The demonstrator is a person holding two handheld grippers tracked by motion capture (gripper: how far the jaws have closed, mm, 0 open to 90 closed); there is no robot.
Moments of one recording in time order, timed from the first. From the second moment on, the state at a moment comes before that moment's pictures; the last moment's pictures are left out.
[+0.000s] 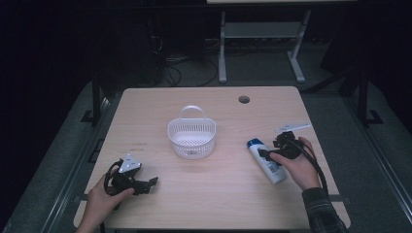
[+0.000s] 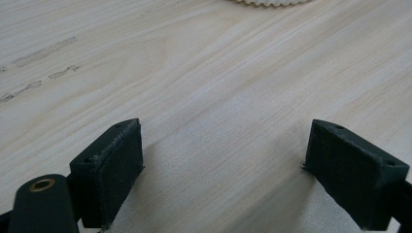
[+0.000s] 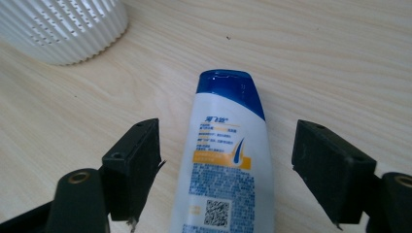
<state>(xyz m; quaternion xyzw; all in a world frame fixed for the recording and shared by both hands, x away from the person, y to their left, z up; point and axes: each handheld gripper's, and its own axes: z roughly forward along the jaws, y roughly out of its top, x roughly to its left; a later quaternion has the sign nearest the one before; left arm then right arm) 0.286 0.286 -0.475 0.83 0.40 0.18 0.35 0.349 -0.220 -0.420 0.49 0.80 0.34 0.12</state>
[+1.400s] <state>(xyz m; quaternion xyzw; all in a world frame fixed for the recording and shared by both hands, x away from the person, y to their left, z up) 0.286 0.286 -0.475 0.83 0.40 0.17 0.35 0.397 -0.183 -0.446 0.50 0.84 0.20 0.08</state>
